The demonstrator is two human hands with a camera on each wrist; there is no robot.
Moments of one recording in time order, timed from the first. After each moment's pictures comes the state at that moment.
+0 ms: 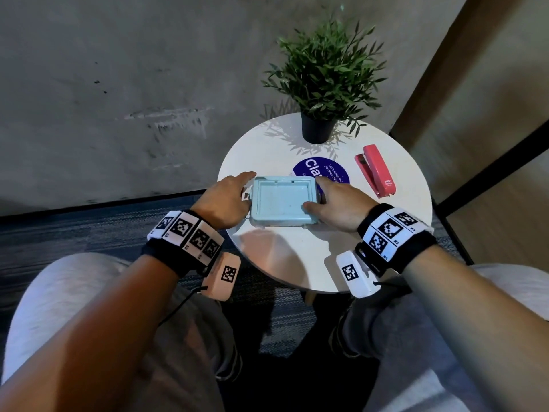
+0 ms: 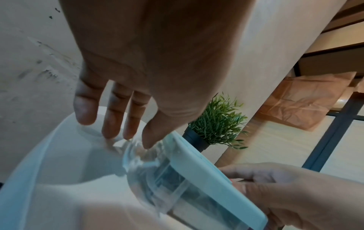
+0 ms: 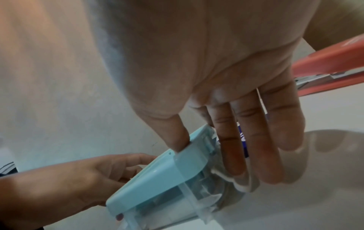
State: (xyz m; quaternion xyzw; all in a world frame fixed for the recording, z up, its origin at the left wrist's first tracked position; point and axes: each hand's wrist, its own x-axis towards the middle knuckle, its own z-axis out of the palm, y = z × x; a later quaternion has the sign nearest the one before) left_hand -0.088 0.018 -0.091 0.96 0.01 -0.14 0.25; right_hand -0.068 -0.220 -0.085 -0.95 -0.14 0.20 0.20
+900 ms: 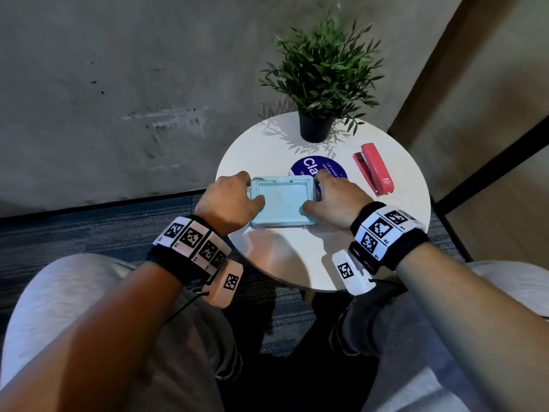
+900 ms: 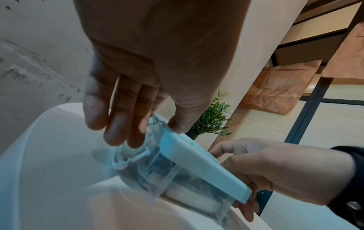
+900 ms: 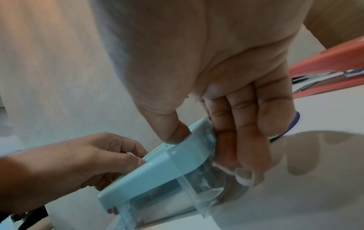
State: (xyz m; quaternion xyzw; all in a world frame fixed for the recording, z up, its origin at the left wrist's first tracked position) left_hand -0.095 0.000 -0.088 0.98 0.04 -0.06 0.19; right_hand -0.068 -0.214 -0.085 -0.96 -0.12 0.16 0.17
